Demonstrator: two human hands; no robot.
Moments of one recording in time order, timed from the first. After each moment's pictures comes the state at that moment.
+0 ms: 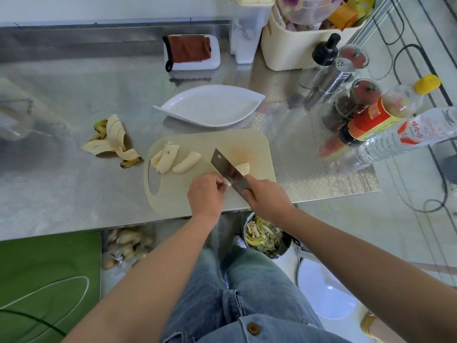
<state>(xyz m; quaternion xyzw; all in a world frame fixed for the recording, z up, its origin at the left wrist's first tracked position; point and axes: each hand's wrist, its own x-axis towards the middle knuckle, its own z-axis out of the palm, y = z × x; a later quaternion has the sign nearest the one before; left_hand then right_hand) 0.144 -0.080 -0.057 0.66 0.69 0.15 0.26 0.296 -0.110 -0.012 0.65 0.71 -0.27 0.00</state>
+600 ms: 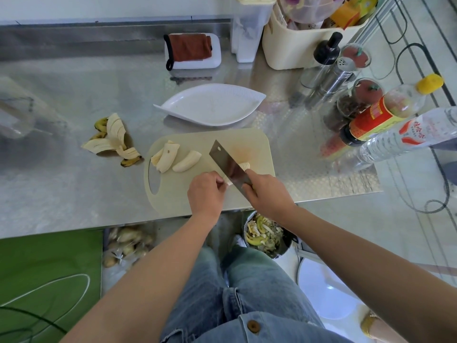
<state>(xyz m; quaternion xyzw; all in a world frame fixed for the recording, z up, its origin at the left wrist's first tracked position) 0.145 -0.081 -0.052 0.65 0.69 0.15 0.27 0.298 -0.106 -0.011 0.64 0.72 -0.27 -0.06</state>
